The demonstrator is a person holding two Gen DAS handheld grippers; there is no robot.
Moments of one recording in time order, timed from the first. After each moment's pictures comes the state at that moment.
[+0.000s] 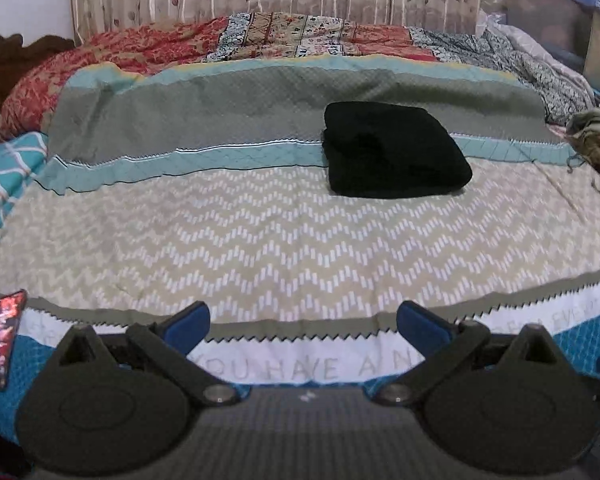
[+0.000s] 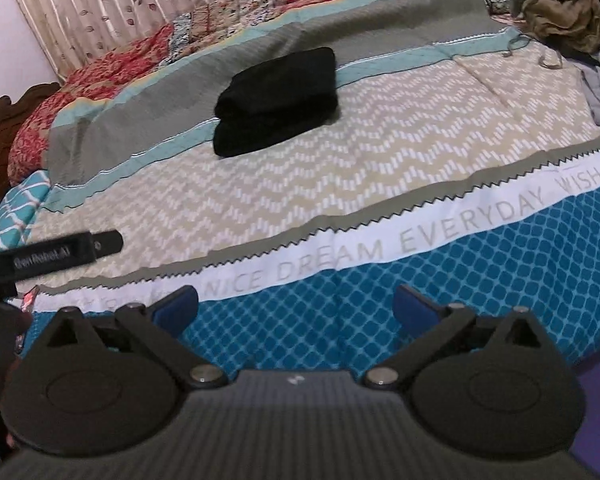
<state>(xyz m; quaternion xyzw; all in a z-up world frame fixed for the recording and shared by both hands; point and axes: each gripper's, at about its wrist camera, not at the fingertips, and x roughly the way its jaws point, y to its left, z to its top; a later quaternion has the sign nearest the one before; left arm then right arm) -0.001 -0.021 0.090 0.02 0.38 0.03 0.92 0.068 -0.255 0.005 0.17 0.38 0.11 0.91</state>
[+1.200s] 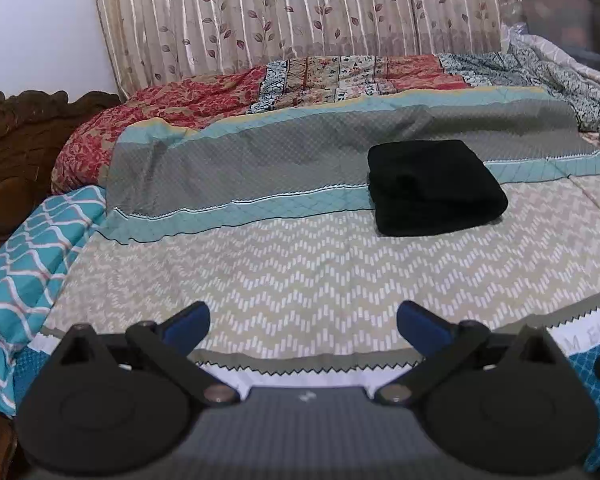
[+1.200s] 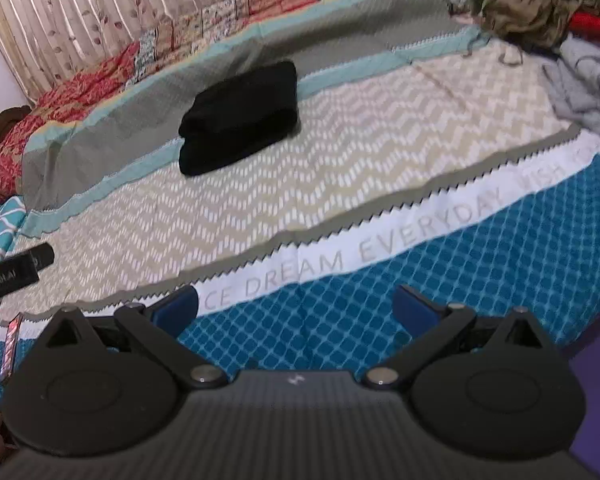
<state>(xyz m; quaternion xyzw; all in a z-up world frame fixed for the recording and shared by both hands) -0.018 -0.032 0.121 0.09 0.33 0.11 0.93 0.058 -0.274 0.017 0.18 0.36 0.05 0.91</state>
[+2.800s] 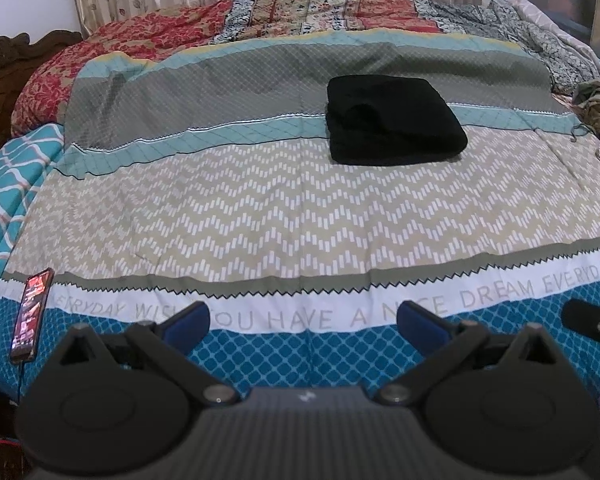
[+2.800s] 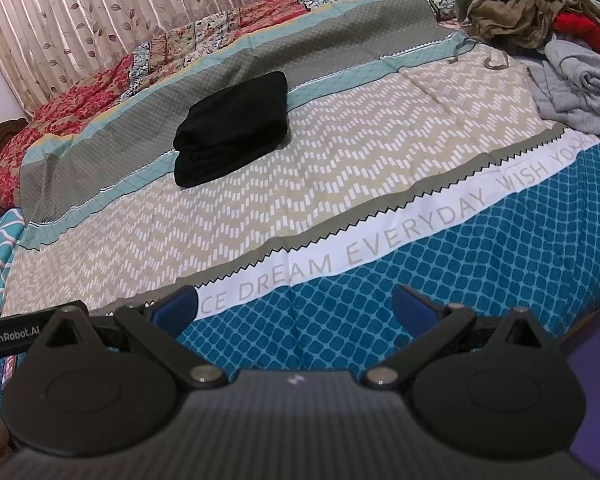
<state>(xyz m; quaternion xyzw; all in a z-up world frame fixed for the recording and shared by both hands) -0.026 -0.045 0.104 0.04 0.42 0.06 0.90 0.051 -0.281 0.016 0.19 0.36 0.04 0.91</state>
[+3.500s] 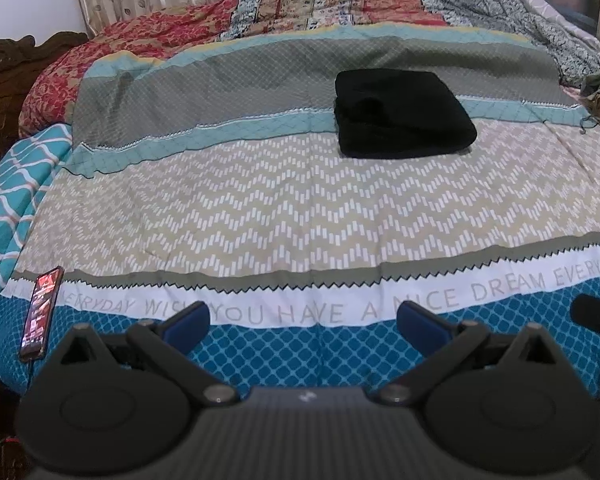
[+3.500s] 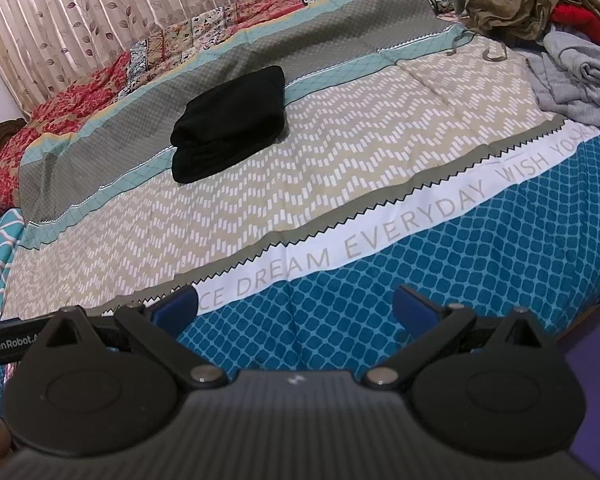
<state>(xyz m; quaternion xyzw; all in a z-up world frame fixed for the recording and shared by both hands) -0.025 -0.044 0.101 0.06 0.43 0.08 0.90 0.052 -0.283 0.013 0.20 0.37 0.04 0.91</state>
